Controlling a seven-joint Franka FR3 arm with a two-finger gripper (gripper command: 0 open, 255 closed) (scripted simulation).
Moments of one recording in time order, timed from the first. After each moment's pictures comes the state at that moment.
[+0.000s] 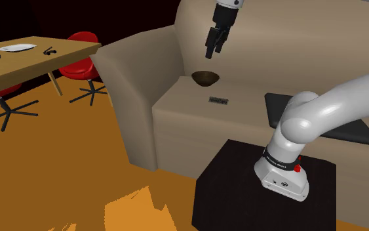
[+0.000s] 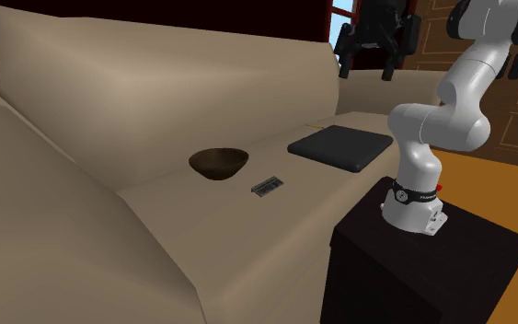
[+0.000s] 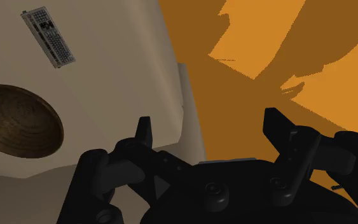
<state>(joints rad) 0.01 -0.76 0.04 -2.28 0.05 1.71 -0.08</state>
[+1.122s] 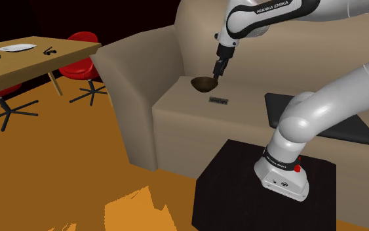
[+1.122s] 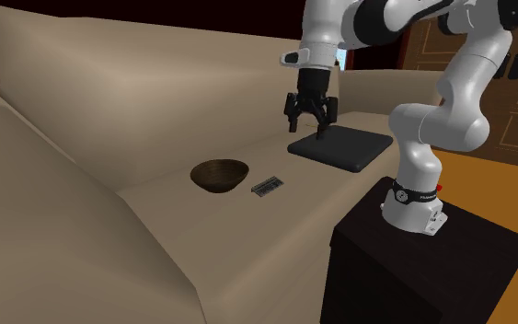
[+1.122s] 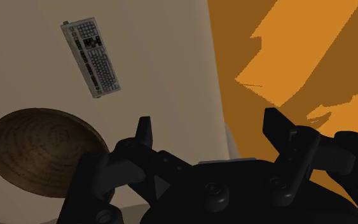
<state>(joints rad) -0.06 -0.60 -0.22 -2.52 -0.06 2.03 -0.40</state>
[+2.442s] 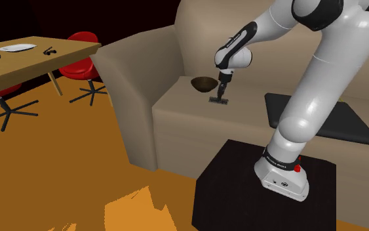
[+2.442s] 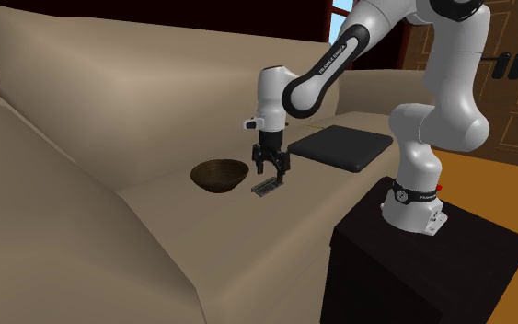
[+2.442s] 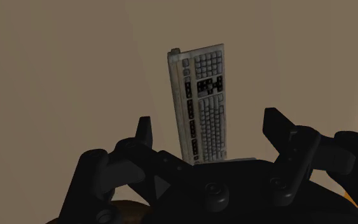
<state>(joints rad) -0.05 -0.03 -0.50 -2.46 0.09 2.43 -0.88</state>
